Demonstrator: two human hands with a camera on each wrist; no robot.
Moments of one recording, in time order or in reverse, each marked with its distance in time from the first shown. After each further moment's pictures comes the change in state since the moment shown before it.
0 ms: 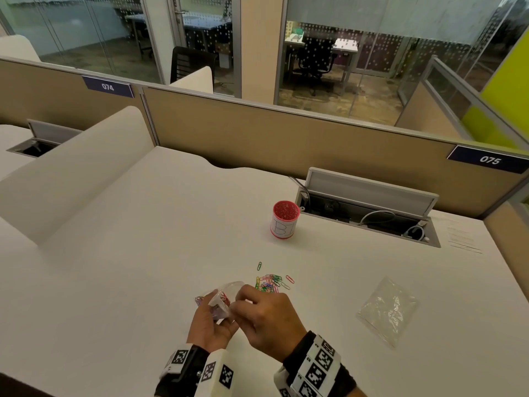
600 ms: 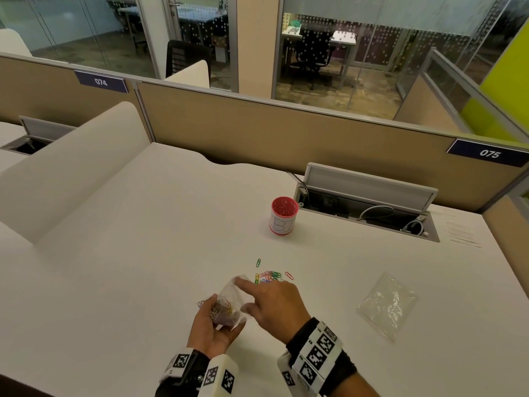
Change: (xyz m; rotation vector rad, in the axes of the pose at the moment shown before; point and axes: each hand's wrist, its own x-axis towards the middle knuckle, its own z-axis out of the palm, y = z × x) left_hand 0.003 -0.006 -0.007 0.062 0.055 -0.077; right_hand 0.006 0.019 0.000 -0.057 -0.222 0.254
